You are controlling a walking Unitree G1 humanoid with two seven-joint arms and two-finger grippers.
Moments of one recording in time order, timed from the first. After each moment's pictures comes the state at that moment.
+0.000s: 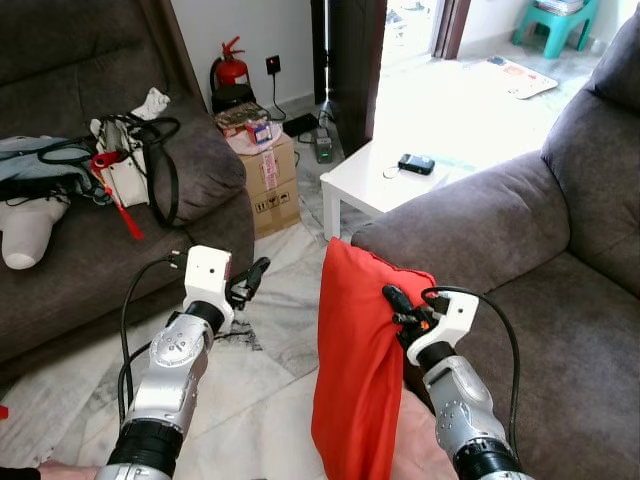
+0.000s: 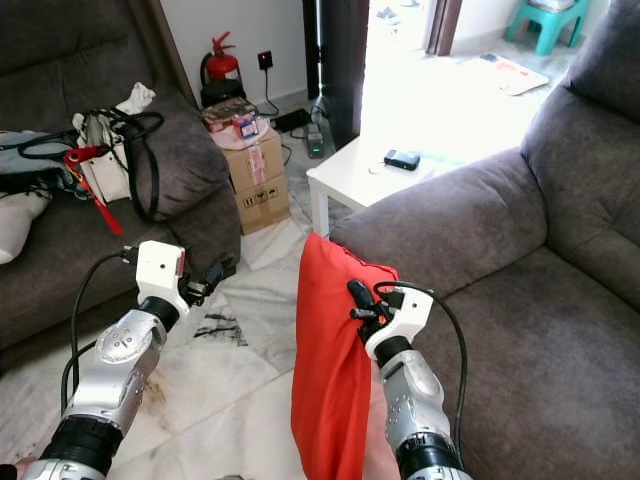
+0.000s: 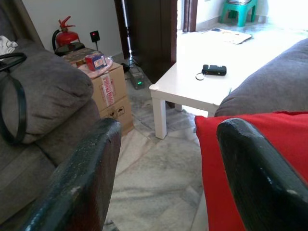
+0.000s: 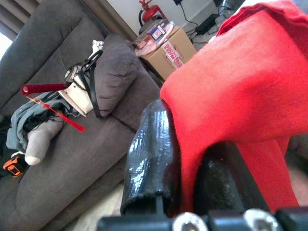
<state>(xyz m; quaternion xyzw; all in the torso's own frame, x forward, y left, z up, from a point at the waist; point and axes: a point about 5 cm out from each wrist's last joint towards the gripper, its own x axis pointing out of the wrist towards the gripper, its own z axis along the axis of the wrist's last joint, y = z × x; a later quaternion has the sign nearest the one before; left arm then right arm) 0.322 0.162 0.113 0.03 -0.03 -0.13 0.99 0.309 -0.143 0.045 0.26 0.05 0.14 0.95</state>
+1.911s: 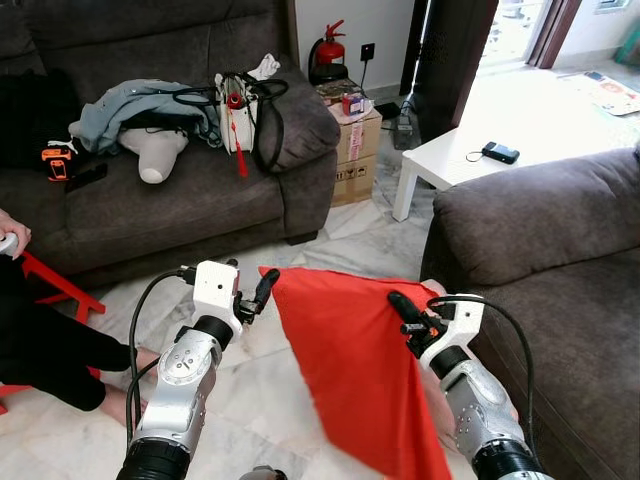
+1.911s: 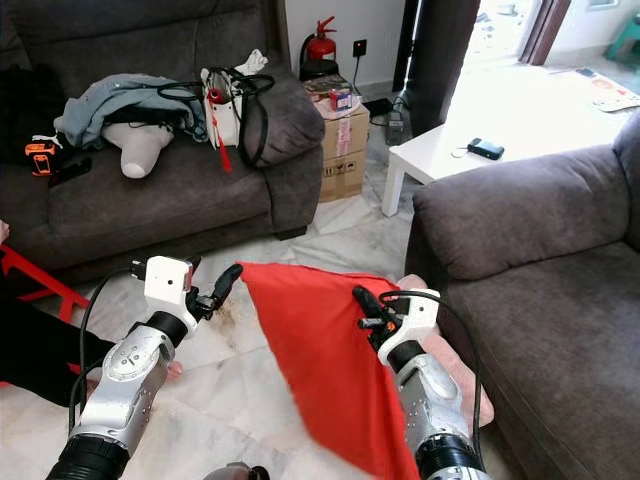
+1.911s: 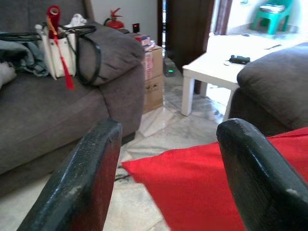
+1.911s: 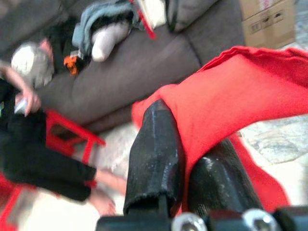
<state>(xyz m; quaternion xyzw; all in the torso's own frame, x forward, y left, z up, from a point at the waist) 0.308 0.146 0.105 0.02 -0.03 -0.16 0.99 0.297 -0.164 0.035 0.19 0.09 0.22 0.95</state>
